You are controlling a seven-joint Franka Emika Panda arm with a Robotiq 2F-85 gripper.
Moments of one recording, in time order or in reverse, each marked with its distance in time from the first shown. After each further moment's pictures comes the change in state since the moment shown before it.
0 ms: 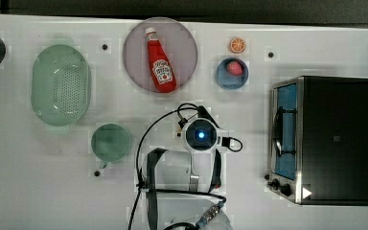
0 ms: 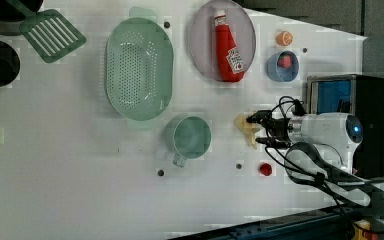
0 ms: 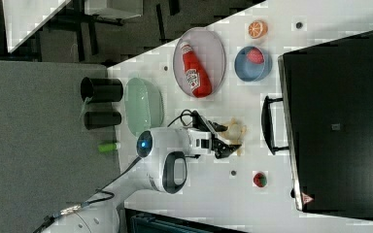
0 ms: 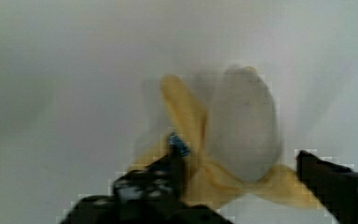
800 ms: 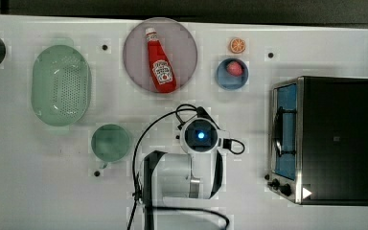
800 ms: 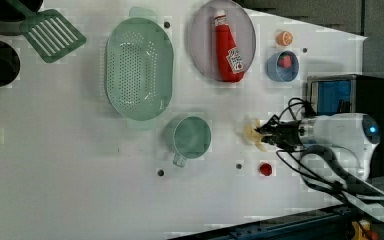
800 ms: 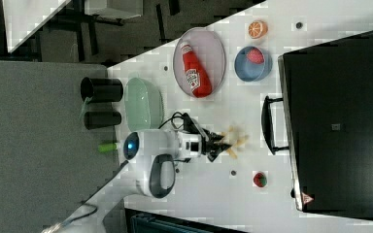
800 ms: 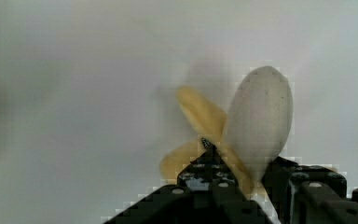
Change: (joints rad) arm 0.005 -0.161 -0.009 -0.029 -0.012 -0.192 0.000
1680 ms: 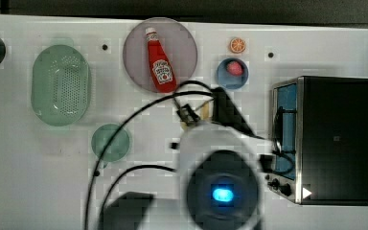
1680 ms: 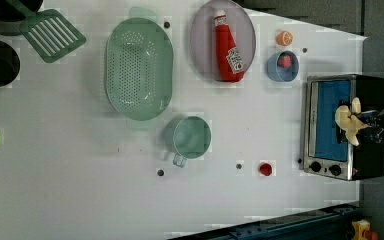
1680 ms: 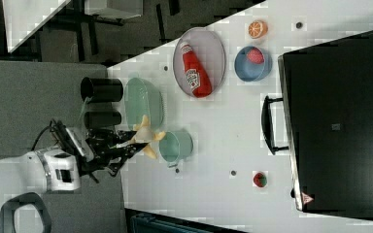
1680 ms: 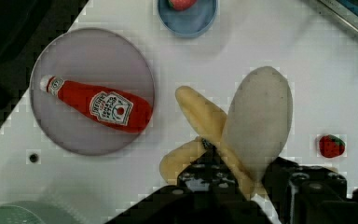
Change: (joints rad) arm -0.035 -0.562 0.060 0.262 -0.008 -0.559 0.059
